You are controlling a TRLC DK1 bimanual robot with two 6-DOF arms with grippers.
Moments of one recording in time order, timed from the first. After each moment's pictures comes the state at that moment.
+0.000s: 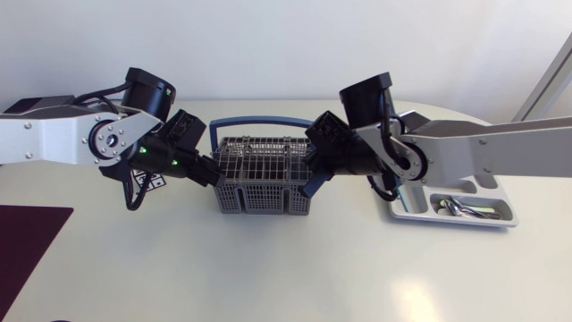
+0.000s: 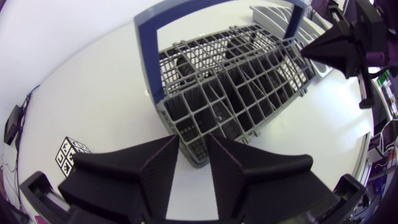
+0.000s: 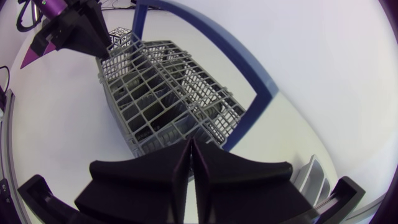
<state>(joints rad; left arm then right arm) -0.33 1.58 0.99 -0.30 0.12 0.19 0.55 1.66 0.98 0.00 -0.05 -0.38</state>
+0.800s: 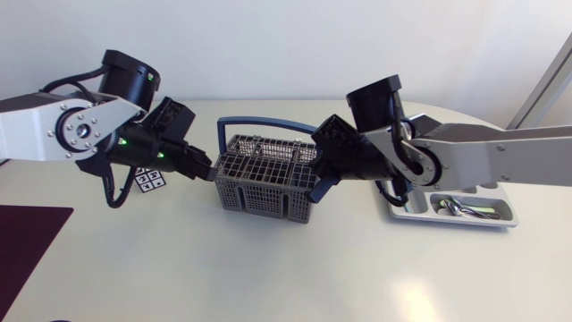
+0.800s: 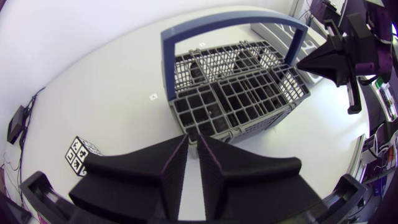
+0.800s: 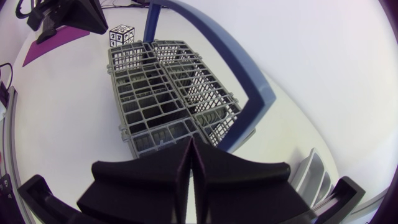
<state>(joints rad) -0.31 1.47 0.99 -0.38 0.12 0.19 0.54 1.58 0.93 -0.04 -0.04 -0.37</state>
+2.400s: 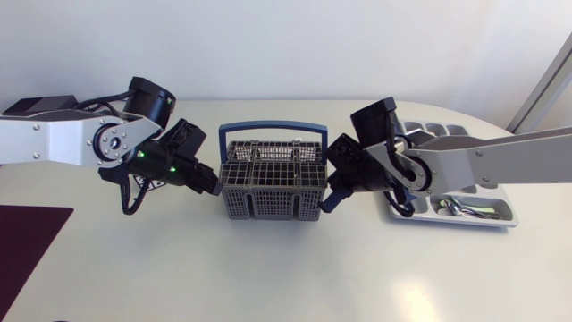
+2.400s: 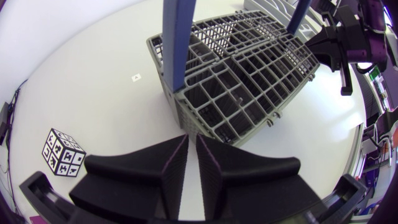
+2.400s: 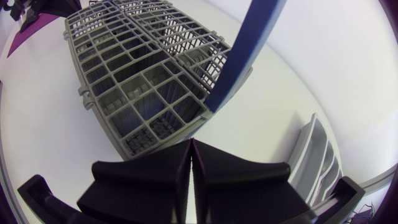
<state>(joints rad) -0.31 1.60 0.97 -0.35 0.21 0.22 0.49 1.67 0.90 -0.05 0.02 -0.37</state>
